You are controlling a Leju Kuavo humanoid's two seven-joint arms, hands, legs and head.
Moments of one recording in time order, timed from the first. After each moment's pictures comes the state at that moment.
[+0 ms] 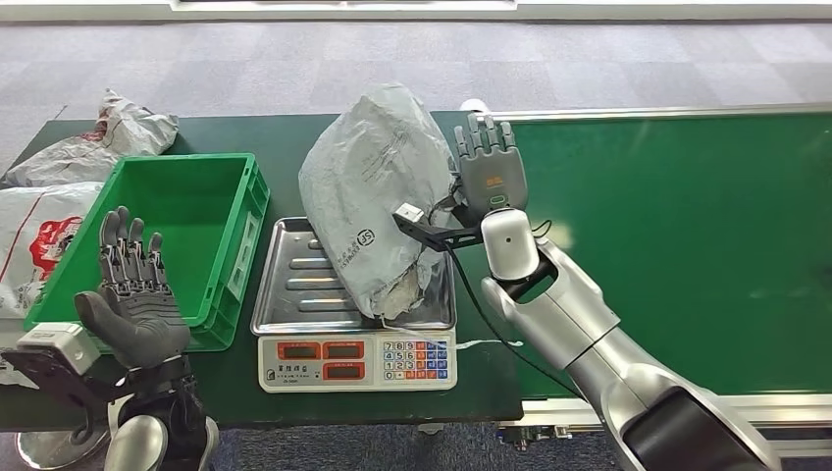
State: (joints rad) left arm 0.01 -0.10 -0.13 -1.73 0.14 0.27 -0.35; right arm -0.78 0.01 0.63 -0.96 1.38 0.02 0.37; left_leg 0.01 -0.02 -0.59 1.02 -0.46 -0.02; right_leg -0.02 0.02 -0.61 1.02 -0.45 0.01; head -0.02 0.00
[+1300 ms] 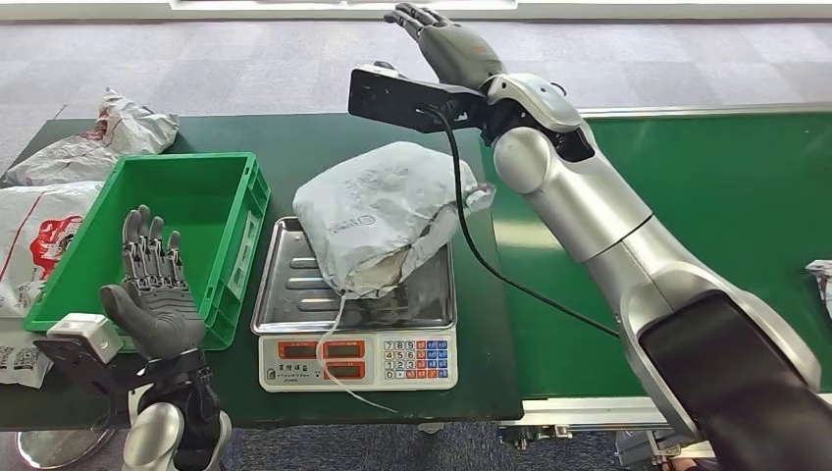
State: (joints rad) left arm -0.04 -0.10 -0.15 -1.63 0.18 0.27 -0.40; right arm -1.18 0.04 0.63 -0.89 0.50 0.20 0.00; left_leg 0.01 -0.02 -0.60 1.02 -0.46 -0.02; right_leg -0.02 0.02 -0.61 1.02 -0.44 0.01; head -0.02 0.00
